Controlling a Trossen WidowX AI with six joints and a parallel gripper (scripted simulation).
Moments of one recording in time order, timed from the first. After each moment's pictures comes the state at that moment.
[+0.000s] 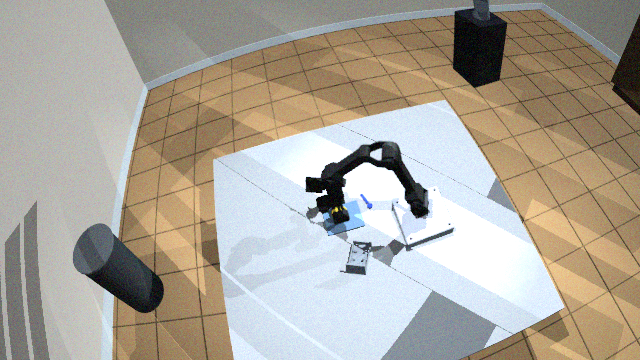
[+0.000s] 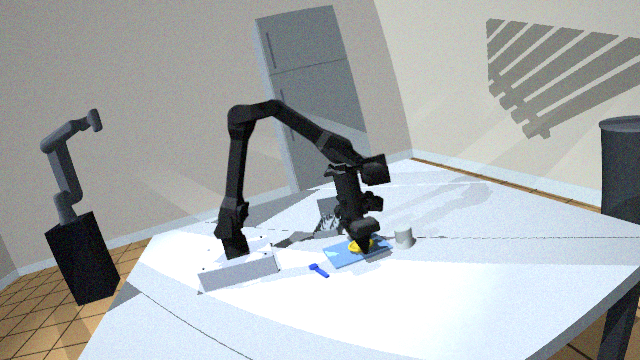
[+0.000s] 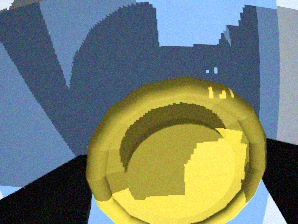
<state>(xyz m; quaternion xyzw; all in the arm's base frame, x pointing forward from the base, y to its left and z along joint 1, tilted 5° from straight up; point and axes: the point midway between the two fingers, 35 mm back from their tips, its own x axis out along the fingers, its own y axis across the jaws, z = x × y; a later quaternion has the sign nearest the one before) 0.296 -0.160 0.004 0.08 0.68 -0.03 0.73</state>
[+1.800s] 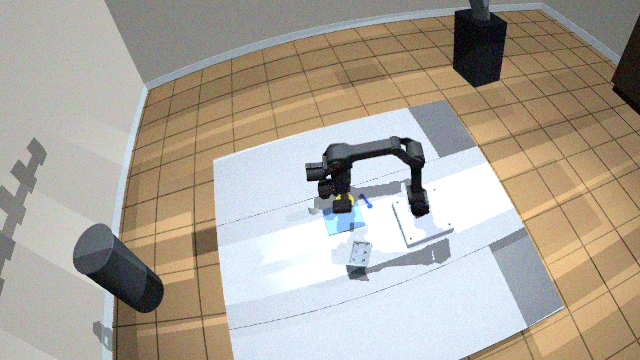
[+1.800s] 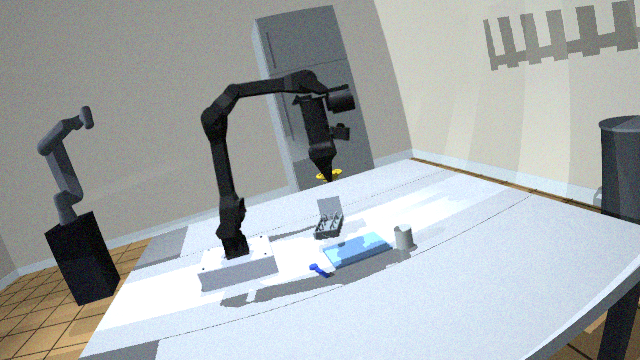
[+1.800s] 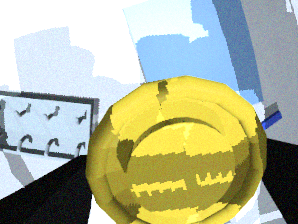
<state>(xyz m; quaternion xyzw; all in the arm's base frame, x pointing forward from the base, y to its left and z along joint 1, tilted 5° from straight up) 0.277 -0.087 0.184 0.16 0.68 -0.10 0.71</state>
